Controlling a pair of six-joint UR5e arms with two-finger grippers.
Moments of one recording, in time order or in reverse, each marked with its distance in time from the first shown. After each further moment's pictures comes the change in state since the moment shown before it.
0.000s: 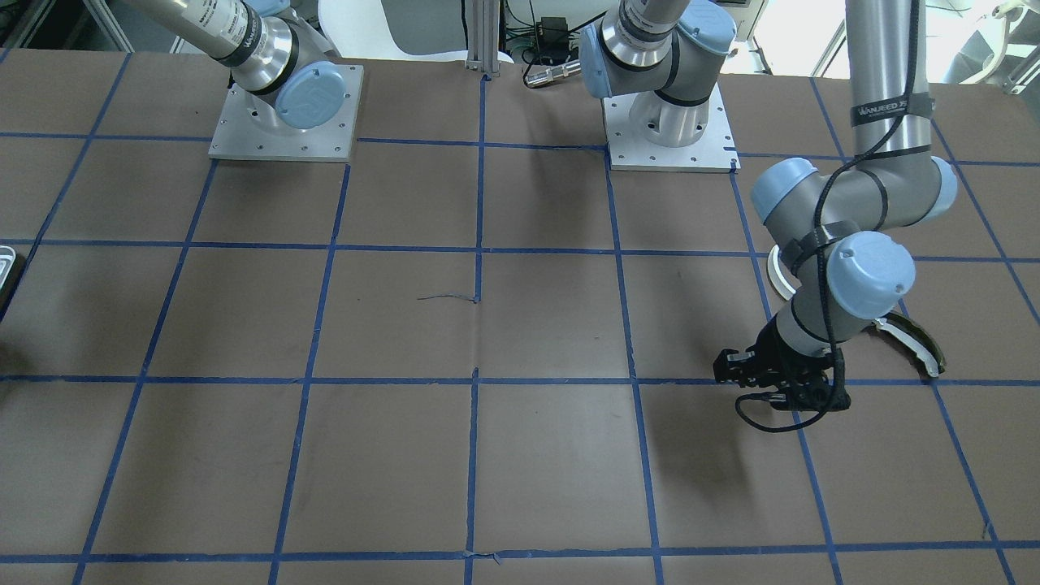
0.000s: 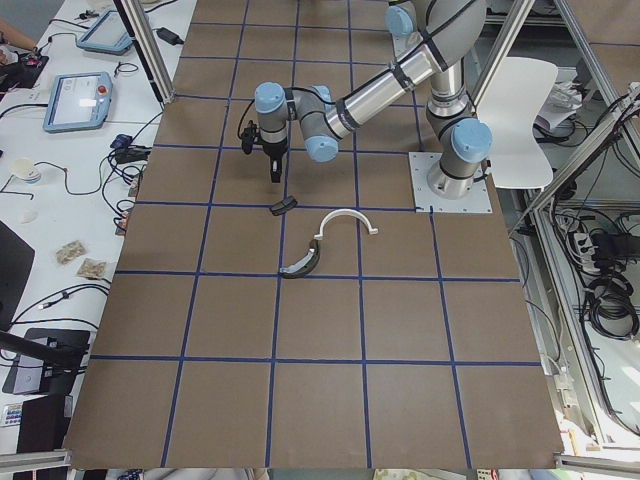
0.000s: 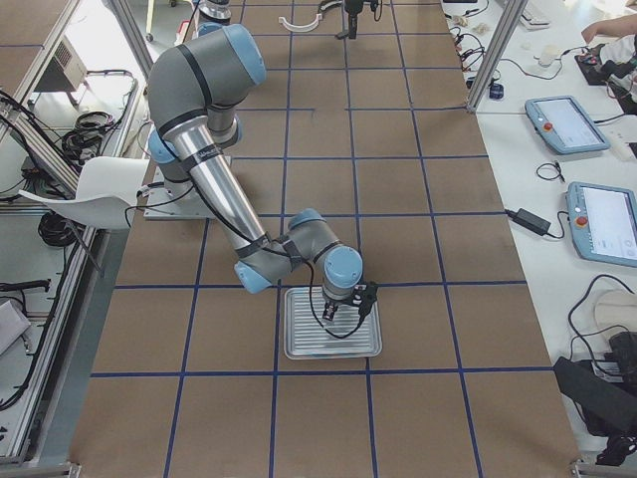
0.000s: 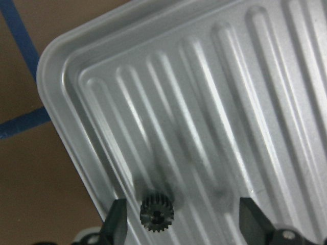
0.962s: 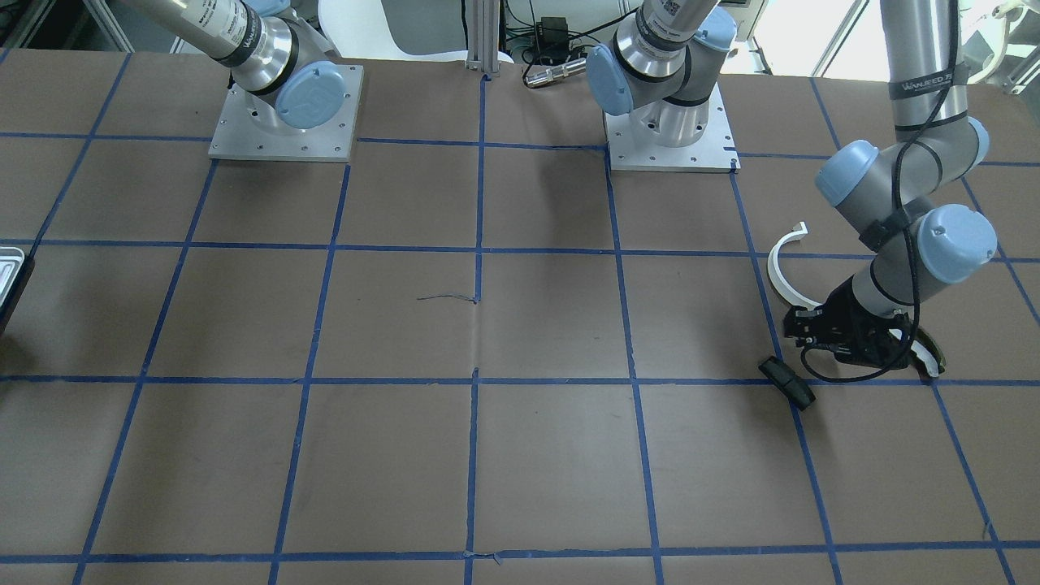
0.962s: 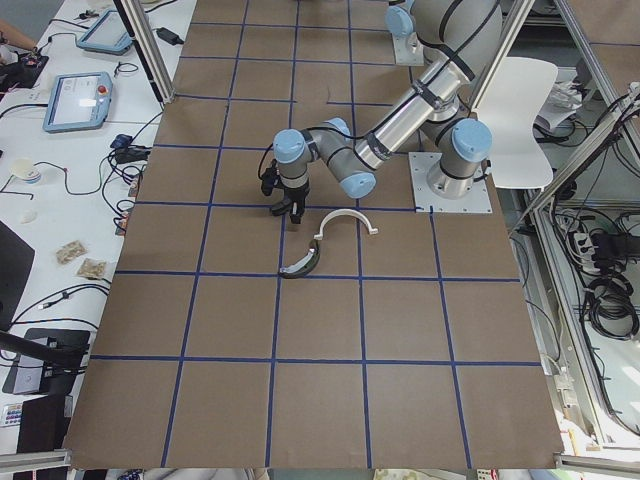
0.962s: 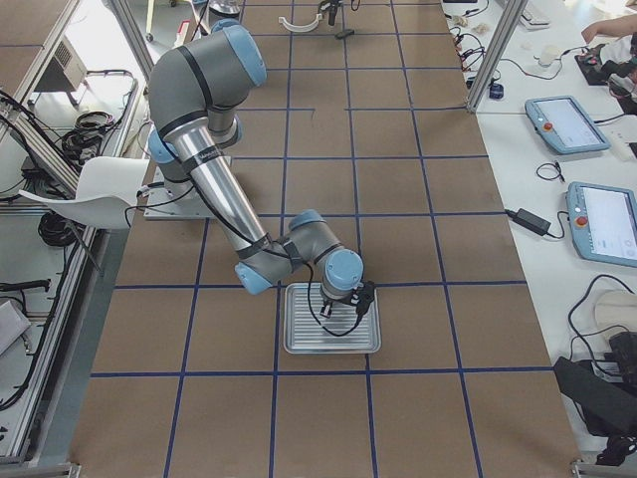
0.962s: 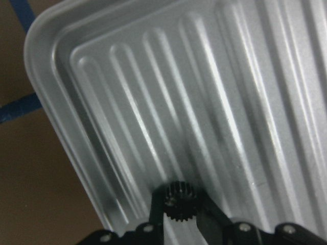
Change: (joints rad) left arm 0.232 0.051 -0.119 0.007 0.008 0.323; right arm 0.000 0.003 -0.004 0.061 -0.003 0.000
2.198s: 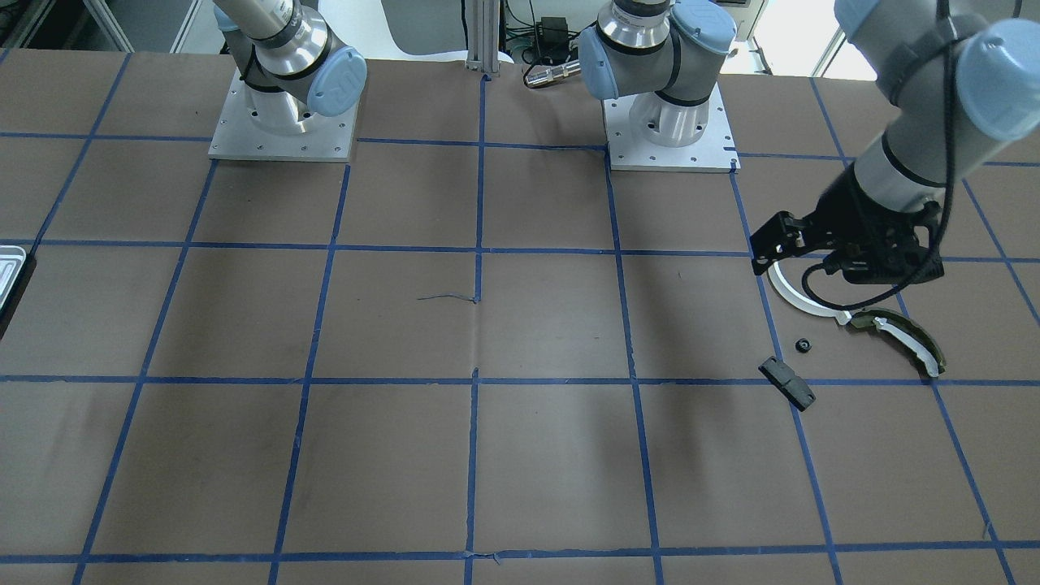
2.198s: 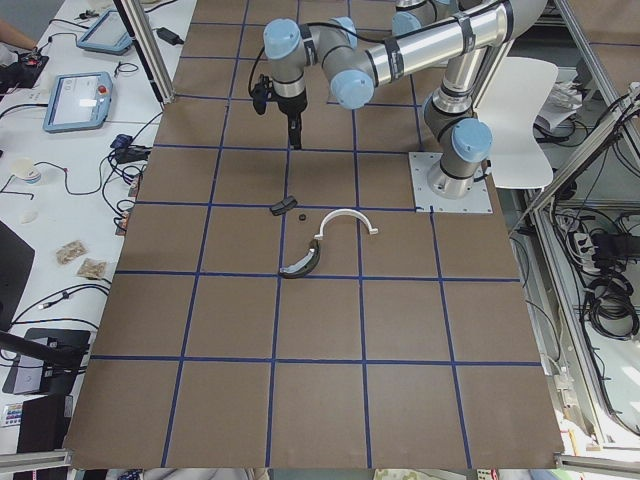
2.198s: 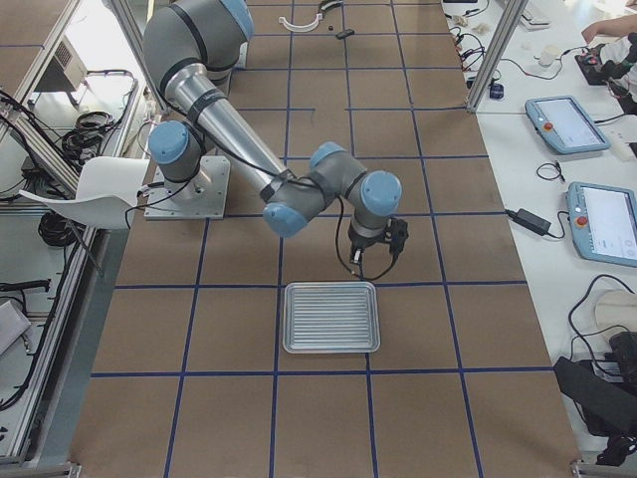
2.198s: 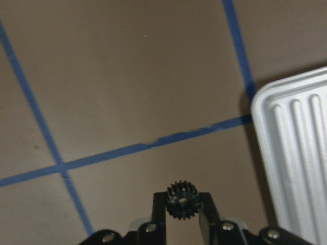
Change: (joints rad) left arm -0.289 0.279 0.326 -0.611 -0.053 -0.481; right arm 0.330 -0.186 -0.085 0.218 -0.003 0.261
